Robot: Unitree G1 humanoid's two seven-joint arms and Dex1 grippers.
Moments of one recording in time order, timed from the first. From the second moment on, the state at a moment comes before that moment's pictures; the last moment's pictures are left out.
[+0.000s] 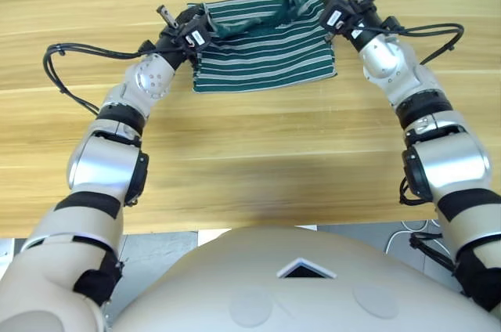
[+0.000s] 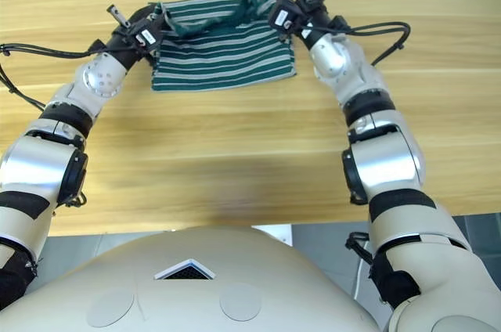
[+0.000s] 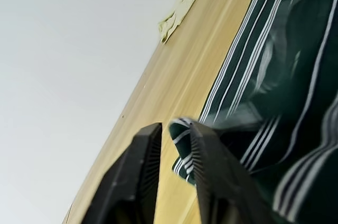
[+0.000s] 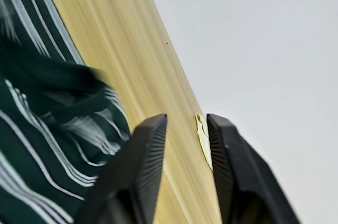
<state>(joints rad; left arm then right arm) -0.71 0.39 -0.30 1.26 0.51 -0.69 0.05 -0.77 -0.36 0.34 1.11 -0.60 -0.61 -0.14</state>
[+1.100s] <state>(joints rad) -0.63 0.42 -0.02 1.21 0.21 -0.80 0.00 -0.29 -0.74 0.59 0.33 -0.52 -0.88 0.37</state>
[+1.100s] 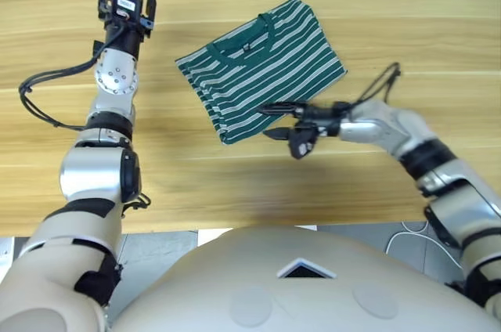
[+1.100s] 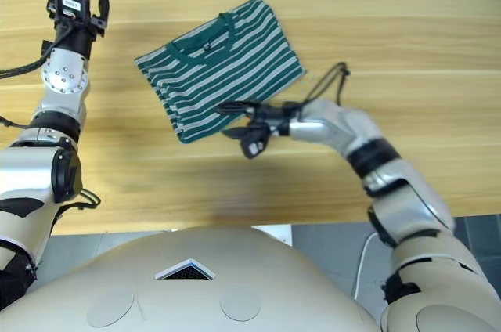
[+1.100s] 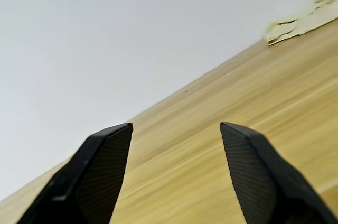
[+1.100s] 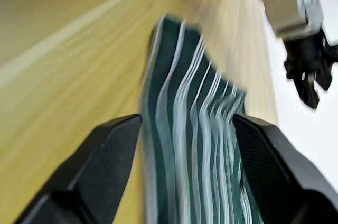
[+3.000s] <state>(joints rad) -0.43 0.57 -0.38 0.48 0.46 -0.73 -0.37 -0.13 -0.71 0.25 0.16 -0.61 -0.64 0.23</state>
